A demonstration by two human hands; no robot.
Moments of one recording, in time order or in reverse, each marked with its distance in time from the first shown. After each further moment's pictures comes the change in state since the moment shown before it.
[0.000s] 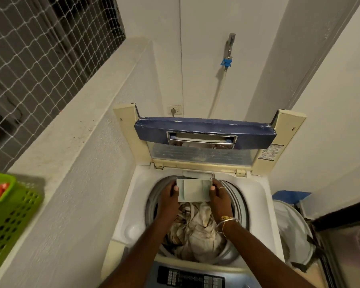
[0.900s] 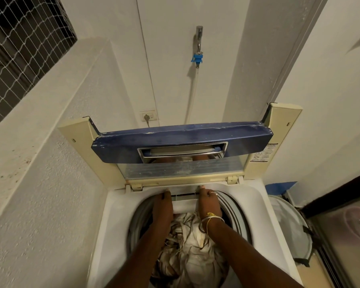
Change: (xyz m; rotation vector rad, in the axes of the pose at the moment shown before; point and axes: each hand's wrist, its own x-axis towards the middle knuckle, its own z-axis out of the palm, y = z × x) left_hand 0.110 -0.032 0.053 -0.150 0.019 -0.282; right_hand 0.075 0.010 0.039 0.003 0.106 0.437
